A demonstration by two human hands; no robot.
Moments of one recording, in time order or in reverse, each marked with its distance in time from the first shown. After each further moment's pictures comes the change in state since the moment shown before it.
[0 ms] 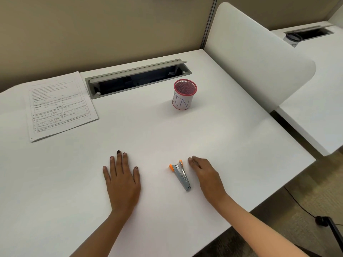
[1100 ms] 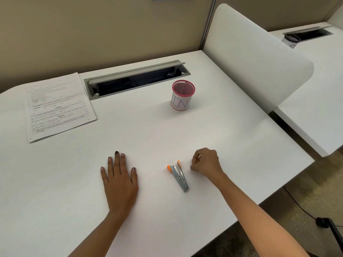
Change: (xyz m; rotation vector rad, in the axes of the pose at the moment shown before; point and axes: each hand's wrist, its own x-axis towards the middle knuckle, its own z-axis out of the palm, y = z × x) left_hand 0.000 -0.001 0.001 -0.001 0.001 0.002; right_hand 0.059 0.003 -0.023 0.316 -0.258 0.489
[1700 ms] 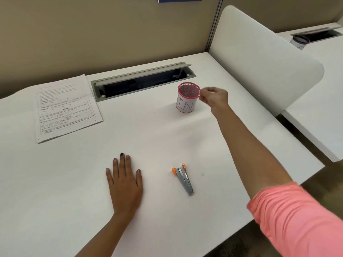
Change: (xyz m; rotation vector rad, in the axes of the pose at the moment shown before) left_hand 0.000 0.001 -0.001 -0.004 -0.003 -0.009; right_hand 0.125 -0.105 -0.101 0.967 0.307 -0.002
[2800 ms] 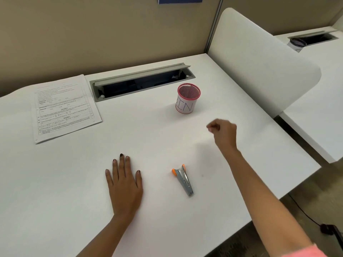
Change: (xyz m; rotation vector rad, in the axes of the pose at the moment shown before) left_hand 0.000 0.000 -0.002 -0.003 -0.011 -0.002; right_hand -0.057 0.075 -0.060 -0.706 0.006 -0.417
